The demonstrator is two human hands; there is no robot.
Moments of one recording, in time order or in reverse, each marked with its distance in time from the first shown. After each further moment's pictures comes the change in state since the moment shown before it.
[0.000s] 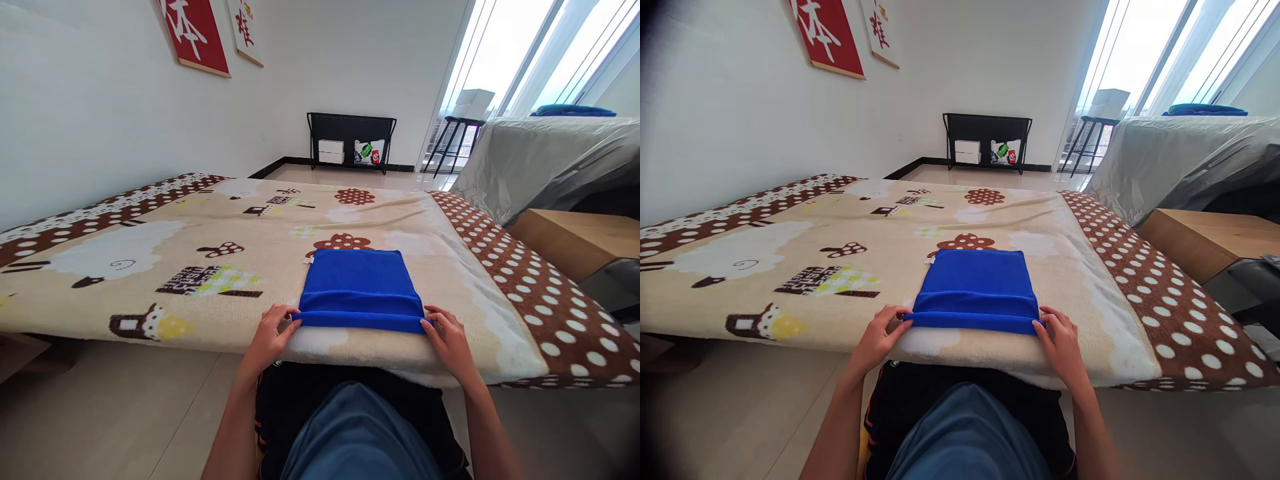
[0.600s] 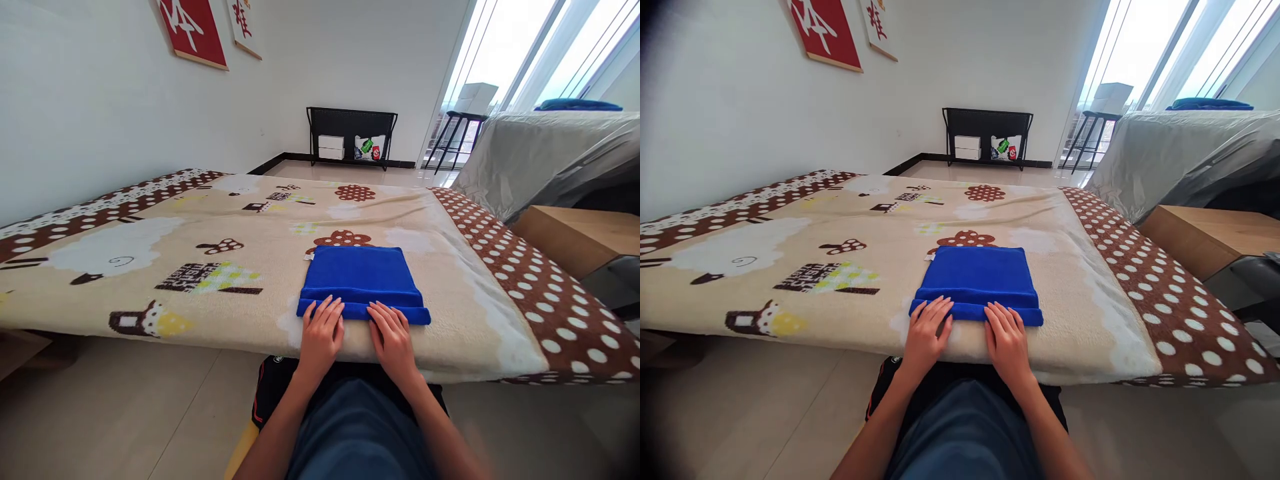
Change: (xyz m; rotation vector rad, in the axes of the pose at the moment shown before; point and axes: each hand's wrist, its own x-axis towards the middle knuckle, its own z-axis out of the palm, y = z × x) left_hand 0.001 0.065 0.095 0.287 0.255 0.295; right_hand 0.000 -0.110 0.071 -0.029 0.127 -0.368
